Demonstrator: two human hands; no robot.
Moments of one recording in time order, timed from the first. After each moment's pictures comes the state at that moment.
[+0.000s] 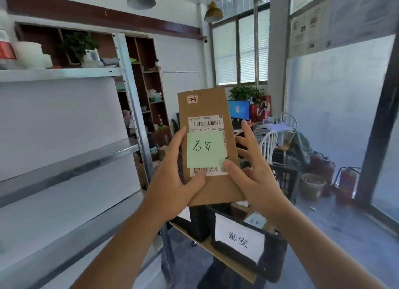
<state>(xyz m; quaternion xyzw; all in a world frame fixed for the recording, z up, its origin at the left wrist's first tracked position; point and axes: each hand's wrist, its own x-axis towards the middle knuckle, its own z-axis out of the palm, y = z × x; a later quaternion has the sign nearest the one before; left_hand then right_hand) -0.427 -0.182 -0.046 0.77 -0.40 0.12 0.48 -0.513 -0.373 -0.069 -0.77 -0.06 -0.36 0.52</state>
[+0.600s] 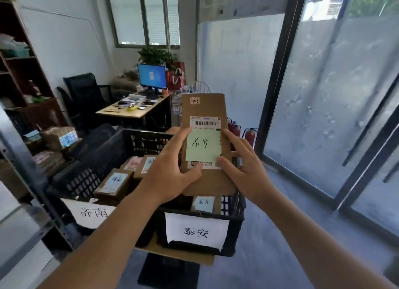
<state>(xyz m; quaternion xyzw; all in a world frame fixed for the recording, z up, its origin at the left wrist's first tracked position) -0.246 -0.341 -0.162 0.69 -0.57 -0.05 0.44 -0.430 -0.476 -0.175 -0.82 0.23 -0.36 0.38</state>
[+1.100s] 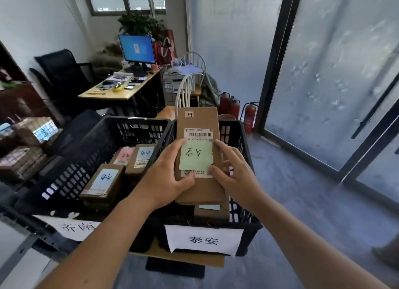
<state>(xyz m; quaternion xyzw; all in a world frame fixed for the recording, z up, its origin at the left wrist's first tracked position) -0.163 -0.415 -0.240 0.73 -0.57 -0.13 0.34 -0.354 -0.540 -0.274 -0.80 0.29 -0.30 0.43</state>
